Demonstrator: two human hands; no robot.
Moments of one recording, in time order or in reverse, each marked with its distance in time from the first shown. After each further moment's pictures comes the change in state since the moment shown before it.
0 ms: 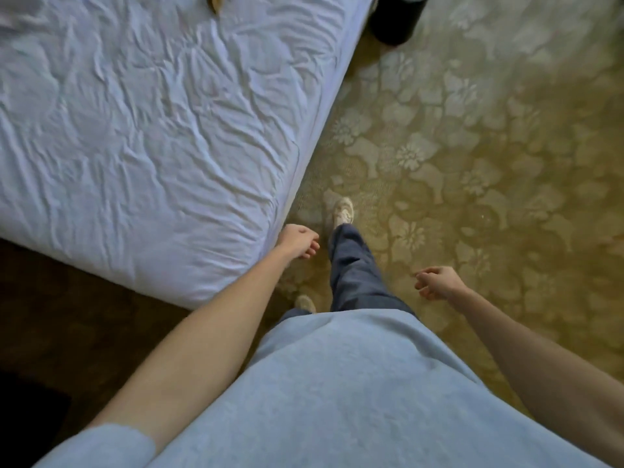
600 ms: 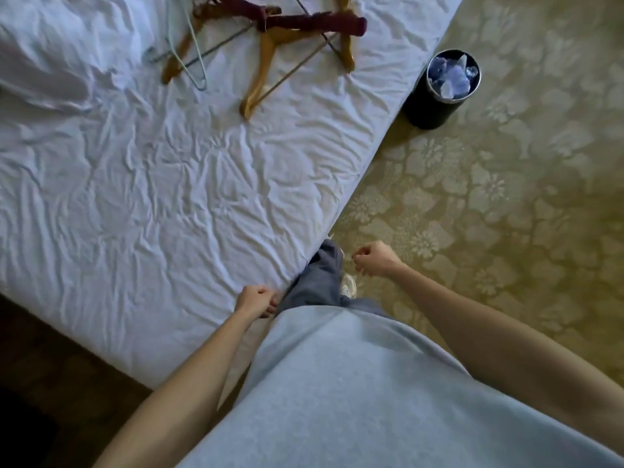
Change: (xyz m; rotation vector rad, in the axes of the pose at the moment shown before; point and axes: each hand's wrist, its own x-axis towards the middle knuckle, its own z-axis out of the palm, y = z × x) left_hand 0.111 0.149 -0.141 -0.116 0.206 -0.291; right_hand 0.103 -0.448 -0.037 -0.416 -0.230 -0.385
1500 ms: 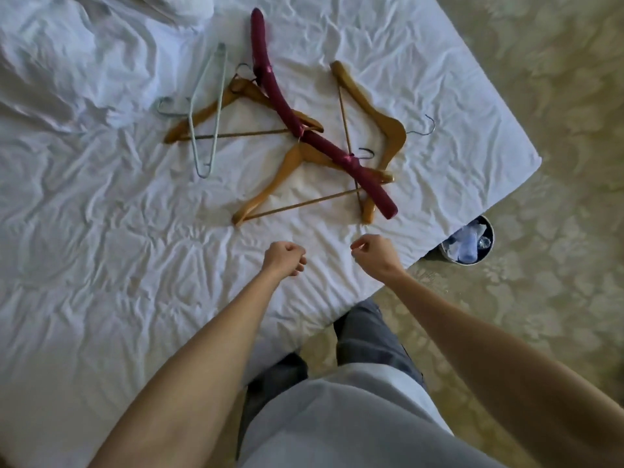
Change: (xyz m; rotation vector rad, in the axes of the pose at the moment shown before) left_hand 0.182 0.470 -0.066 -0.449 -0.008 0.055; right_hand 0.273 -0.308 -0.289 -0.413 0.088 -0.252
